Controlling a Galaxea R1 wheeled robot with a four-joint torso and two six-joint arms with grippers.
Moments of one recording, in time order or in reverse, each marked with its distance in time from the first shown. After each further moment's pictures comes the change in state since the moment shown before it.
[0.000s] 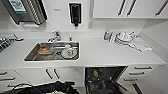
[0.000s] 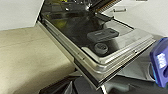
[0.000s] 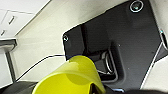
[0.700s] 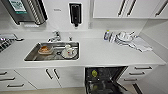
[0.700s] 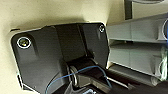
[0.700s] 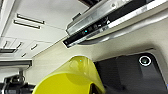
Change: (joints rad) left arm 0.536 -0.173 0.069 0.120 -0.274 0.071; right arm 0.233 -0.307 0.350 0.041 0.095 0.022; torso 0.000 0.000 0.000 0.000
